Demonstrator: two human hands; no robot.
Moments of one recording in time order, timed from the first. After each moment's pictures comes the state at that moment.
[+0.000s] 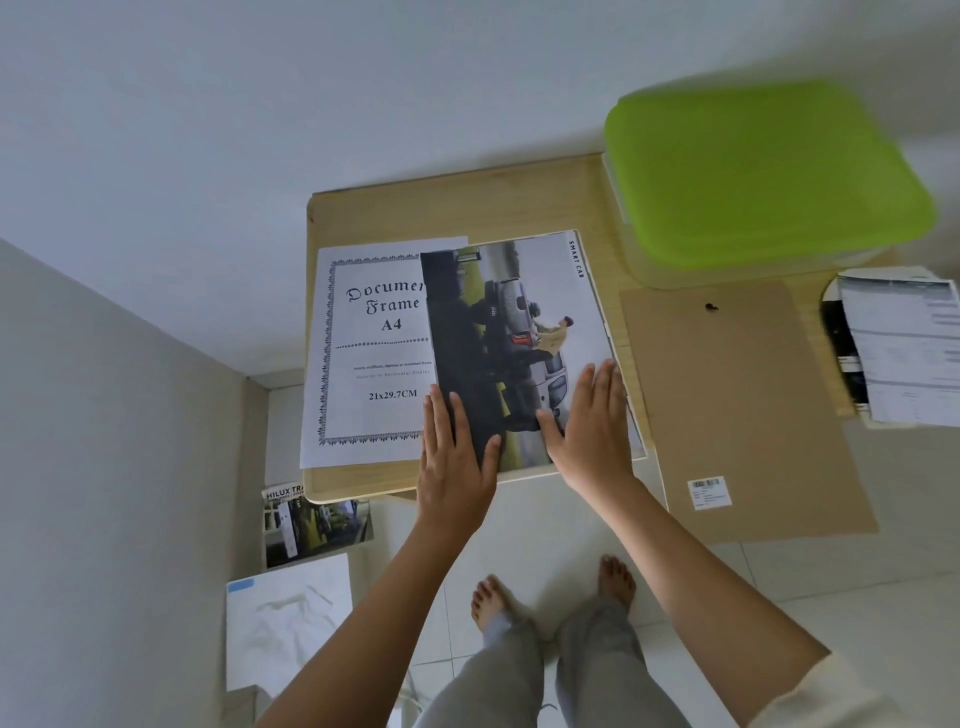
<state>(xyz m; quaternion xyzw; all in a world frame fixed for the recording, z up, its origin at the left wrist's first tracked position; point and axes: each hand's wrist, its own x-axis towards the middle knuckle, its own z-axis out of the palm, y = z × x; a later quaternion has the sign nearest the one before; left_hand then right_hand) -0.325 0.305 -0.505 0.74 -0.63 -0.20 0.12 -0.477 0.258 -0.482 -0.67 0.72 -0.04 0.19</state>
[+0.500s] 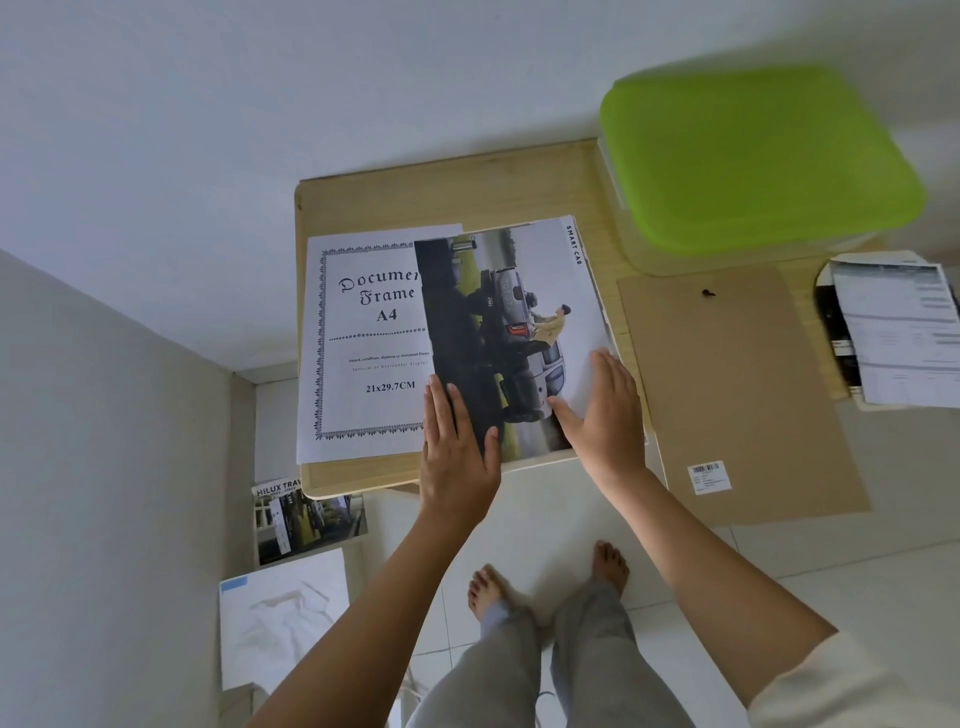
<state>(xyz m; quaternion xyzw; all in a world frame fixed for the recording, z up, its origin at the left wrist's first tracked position) -0.325 0.305 -0.512 0.73 -0.64 -0.18 0.14 -0.488 0.258 -0.486 -0.65 0.71 -0.20 0.17</state>
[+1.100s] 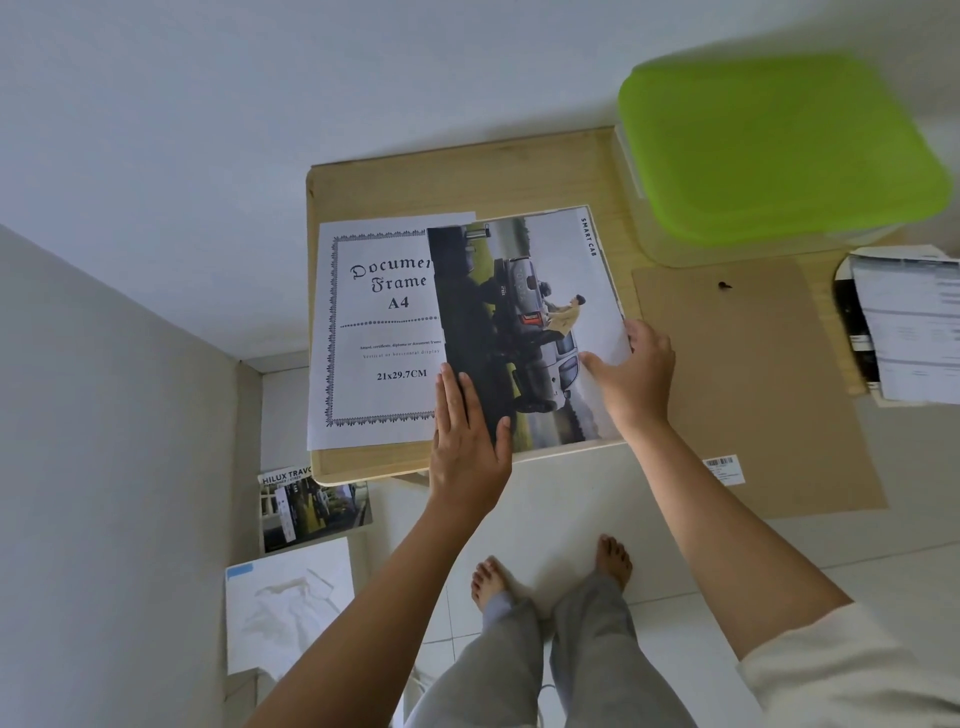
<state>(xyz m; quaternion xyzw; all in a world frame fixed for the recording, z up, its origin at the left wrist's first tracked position) -0.321 0.305 -0.515 0.73 -0.64 -0.18 0.12 -0.491 0.219 -0.476 -0.51 0.78 -0.29 0.24</state>
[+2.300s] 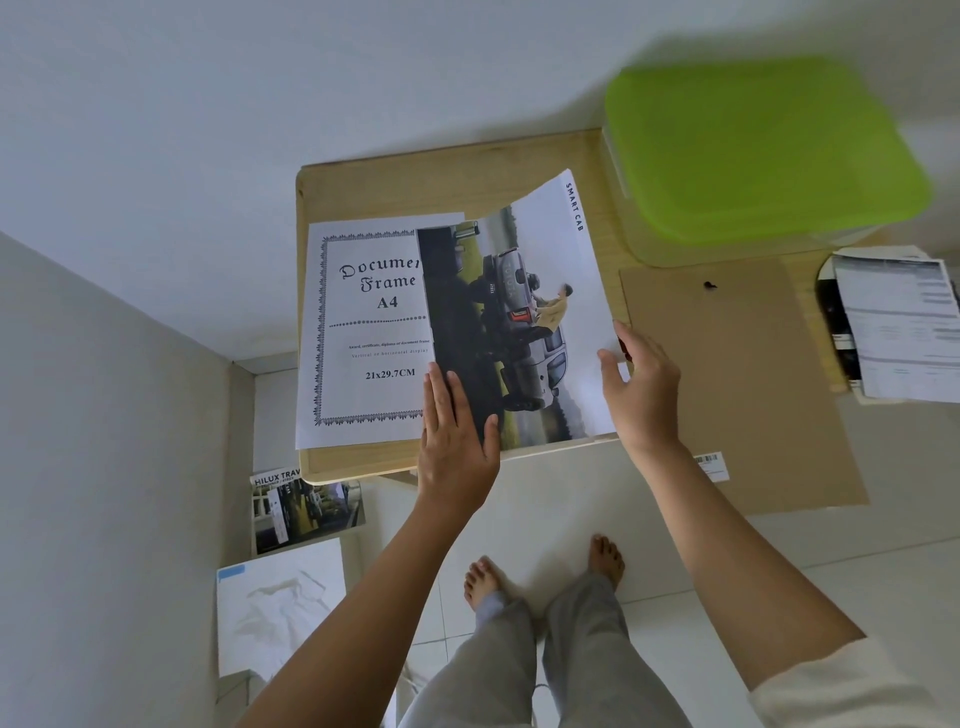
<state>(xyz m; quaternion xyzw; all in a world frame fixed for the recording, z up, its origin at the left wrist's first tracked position) -0.324 0.306 -0.507 0.74 -0.63 -0.19 0.12 -0.513 0.239 -0.476 -0.63 0.66 -0.37 0.15</state>
